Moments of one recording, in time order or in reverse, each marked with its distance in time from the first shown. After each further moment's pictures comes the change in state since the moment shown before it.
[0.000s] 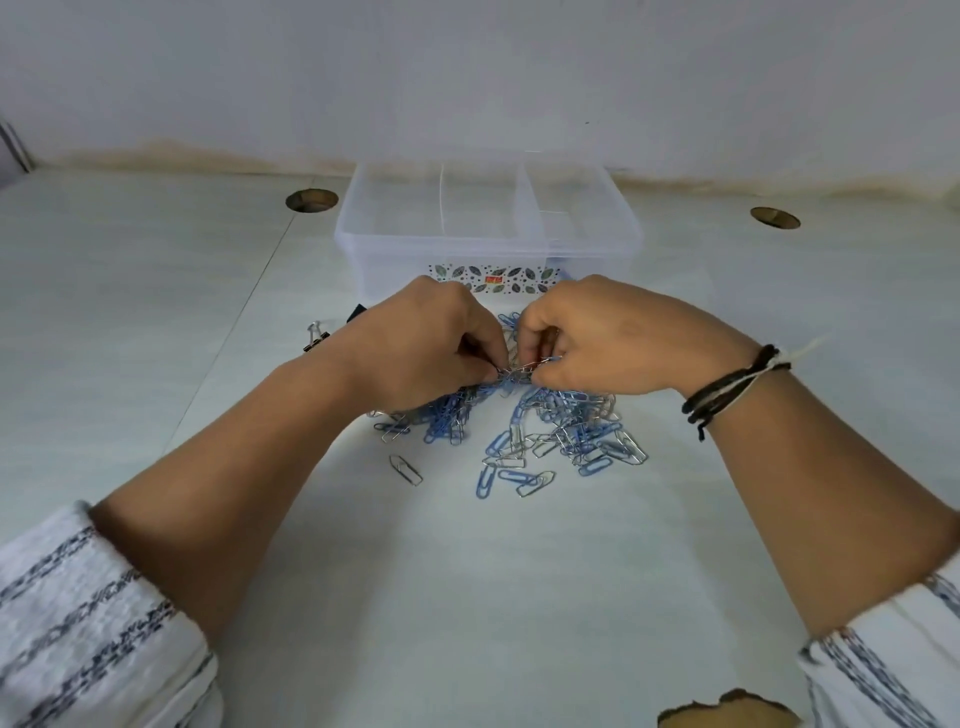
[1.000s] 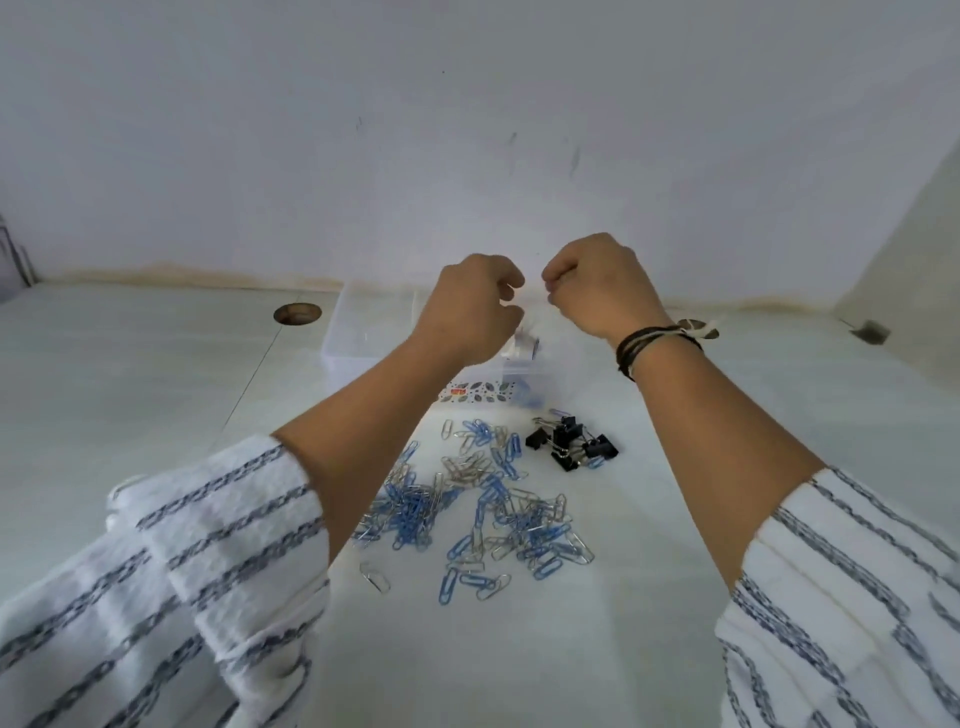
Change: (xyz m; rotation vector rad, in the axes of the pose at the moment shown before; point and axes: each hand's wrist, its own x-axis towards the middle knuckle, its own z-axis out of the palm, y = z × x) left_hand 0.113 0.041 -0.036 -0.158 0.427 -0.123; right_hand 0.053 0.047 -0.088 0.232 0.663 0.326
